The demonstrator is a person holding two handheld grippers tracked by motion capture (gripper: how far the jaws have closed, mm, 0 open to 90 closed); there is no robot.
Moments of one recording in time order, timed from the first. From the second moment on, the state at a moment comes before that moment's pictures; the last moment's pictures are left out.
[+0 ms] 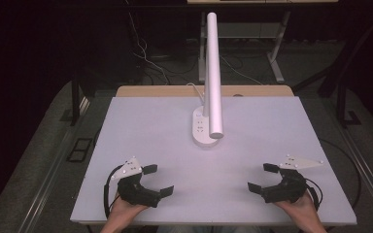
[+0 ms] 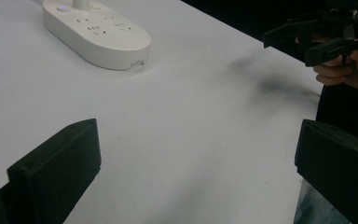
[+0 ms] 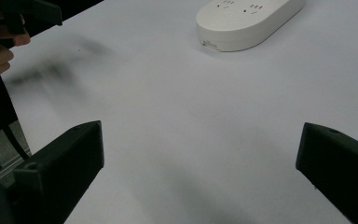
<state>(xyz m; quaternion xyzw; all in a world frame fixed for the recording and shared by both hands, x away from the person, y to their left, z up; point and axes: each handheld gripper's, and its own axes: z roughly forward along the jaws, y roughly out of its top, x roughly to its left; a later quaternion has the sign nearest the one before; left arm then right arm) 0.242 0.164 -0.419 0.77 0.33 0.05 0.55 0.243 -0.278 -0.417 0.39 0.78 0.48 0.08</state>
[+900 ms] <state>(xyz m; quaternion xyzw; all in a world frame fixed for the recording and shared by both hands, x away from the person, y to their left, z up) 0.242 0.164 -0.417 0.77 0.33 0.05 0.54 0.240 -0.281 -0.417 0.40 0.79 0.47 0.07</state>
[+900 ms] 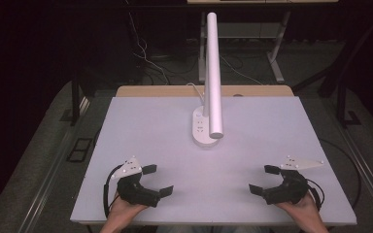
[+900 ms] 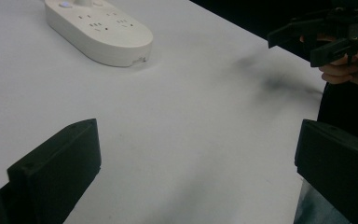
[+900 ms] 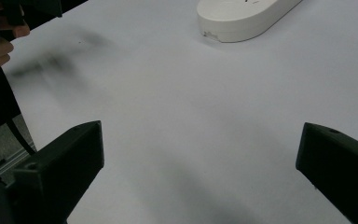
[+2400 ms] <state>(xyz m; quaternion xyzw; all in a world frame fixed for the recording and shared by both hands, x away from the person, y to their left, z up) 0.280 0.158 -0.386 0.80 0.32 0.03 0.51 0.241 -0.285 -0.418 0.40 0.79 0.46 0.07</state>
